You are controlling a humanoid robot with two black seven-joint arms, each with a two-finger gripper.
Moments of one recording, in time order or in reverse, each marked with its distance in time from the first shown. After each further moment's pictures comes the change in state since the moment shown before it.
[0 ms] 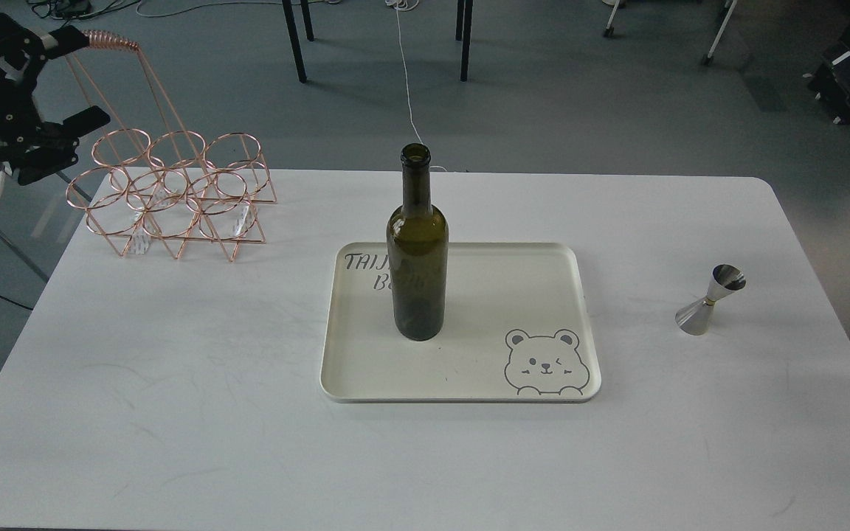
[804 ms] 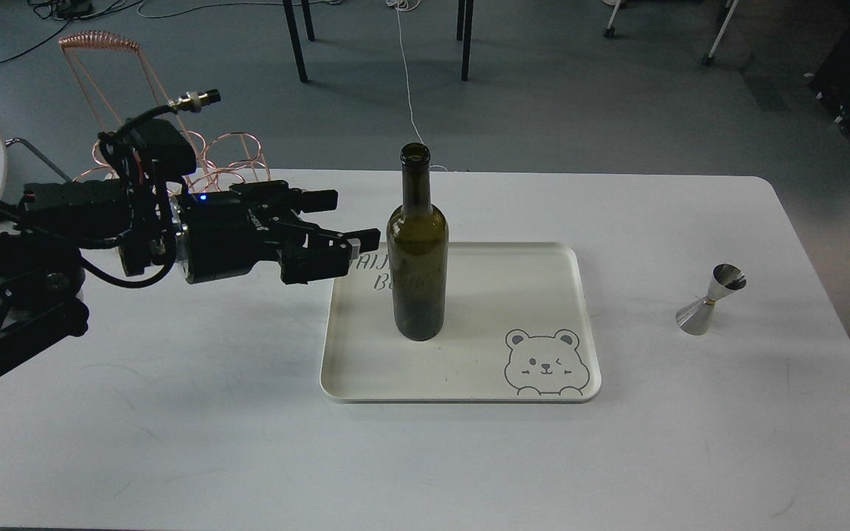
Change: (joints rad) left arm -0.001 -0.380 -0.006 -0.254 1.234 0.157 0.013; right arm 0.056 0.060 0.001 -0.115 0.308 0.107 -0.002
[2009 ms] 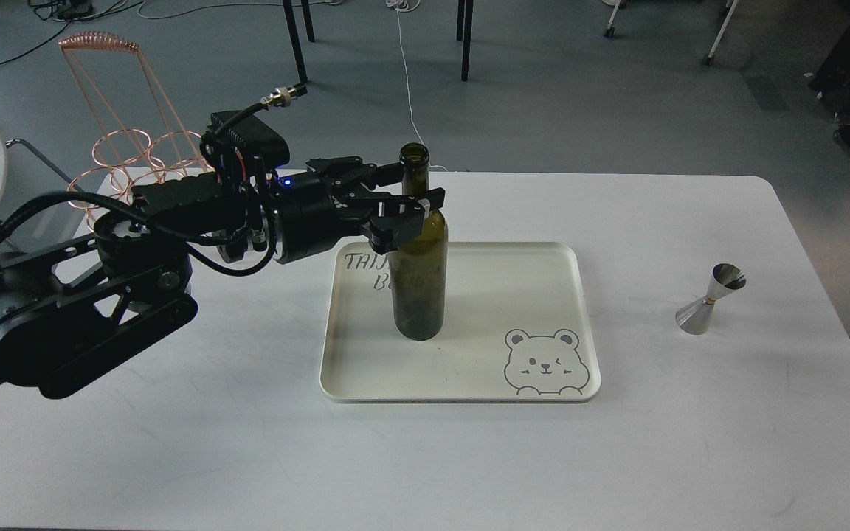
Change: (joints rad) left arm -0.036 -0.260 0.007 0.122 0.122 0.091 0.147; right arm 0.011 0.034 0.010 -0.064 0.059 0.033 -0.001
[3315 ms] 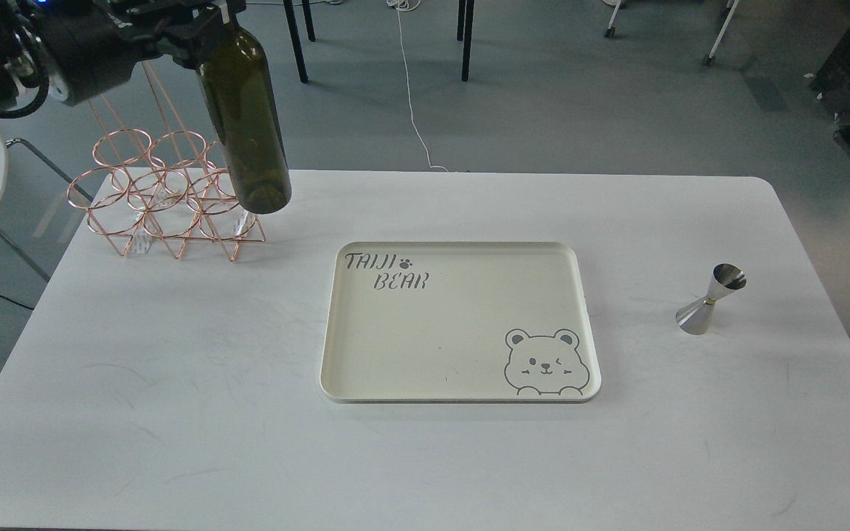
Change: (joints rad) left arm -0.163 0.335 -0.161 0.215 -0.067 0.011 -0.136; right arm 0.000 -0.003 -0.006 0.000 0.000 0.004 0.002
